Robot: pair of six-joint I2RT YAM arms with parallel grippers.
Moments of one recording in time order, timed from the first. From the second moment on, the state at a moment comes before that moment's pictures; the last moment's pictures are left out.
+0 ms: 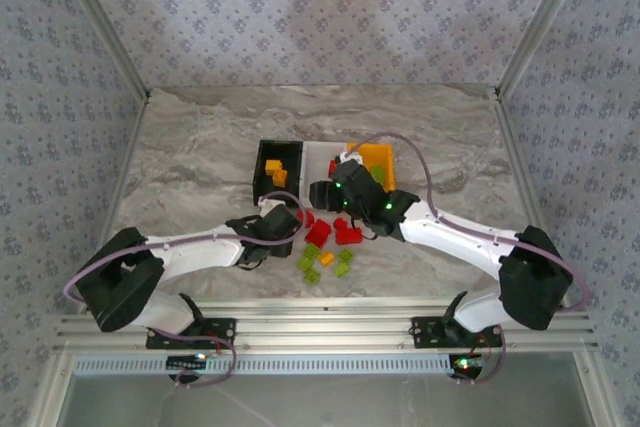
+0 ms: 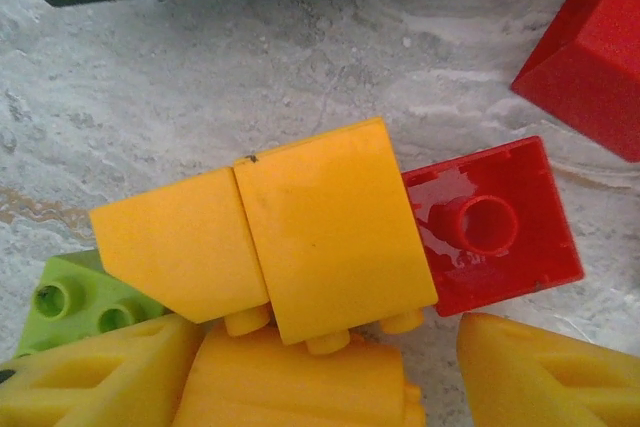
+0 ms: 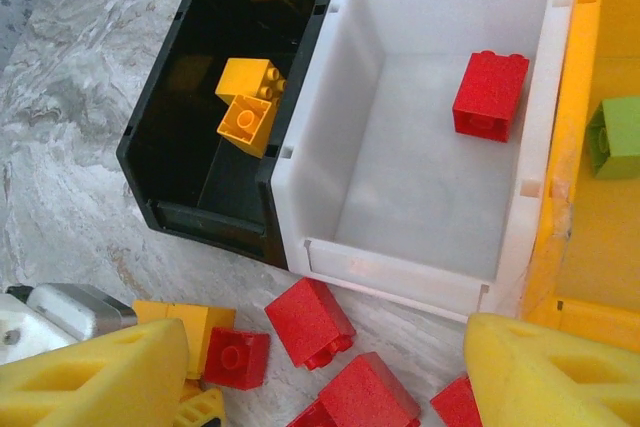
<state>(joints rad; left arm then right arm) -0.89 1.42 0.64 -0.38 -0.37 -0.64 0.86 1.41 0.97 -0.24 0.21 0.67</state>
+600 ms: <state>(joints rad) -0.93 1.25 0.68 -0.47 -0.35 -0.66 0.83 1.30 0.88 -0.24 0.24 0.69</state>
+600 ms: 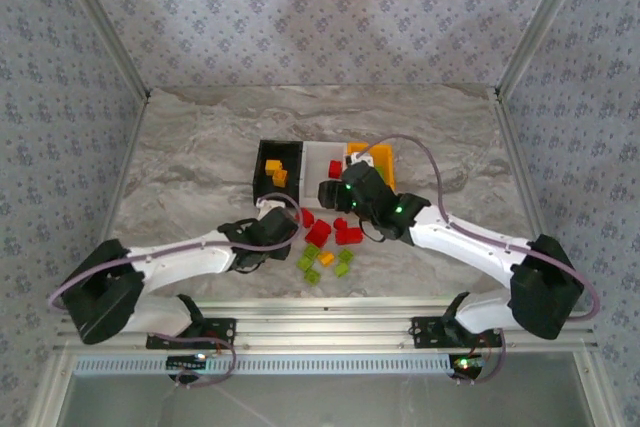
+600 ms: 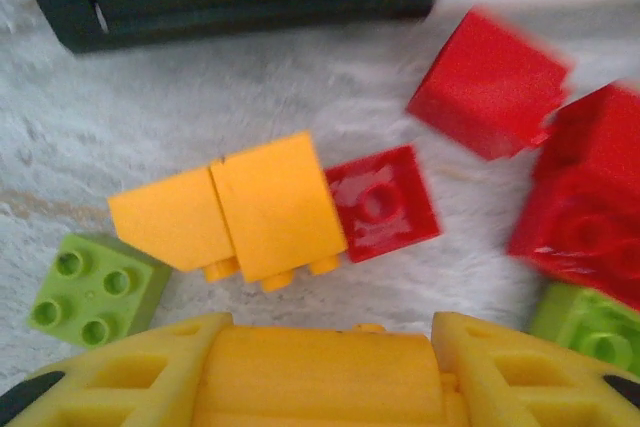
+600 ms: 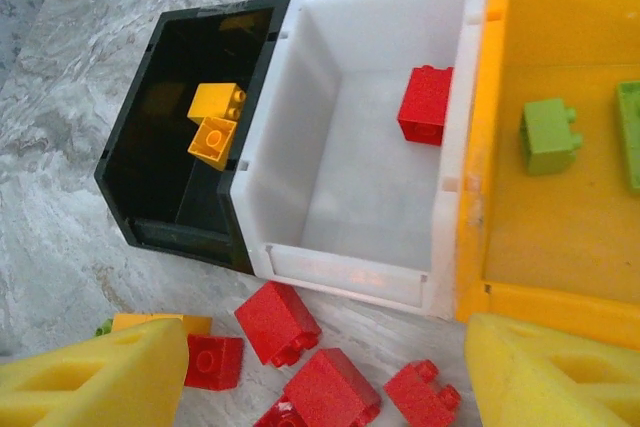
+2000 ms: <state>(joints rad) -0.76 1.16 1.00 -0.36 -0.15 -0.61 0.88 1.18 0.62 -0.33 0.22 0.79</state>
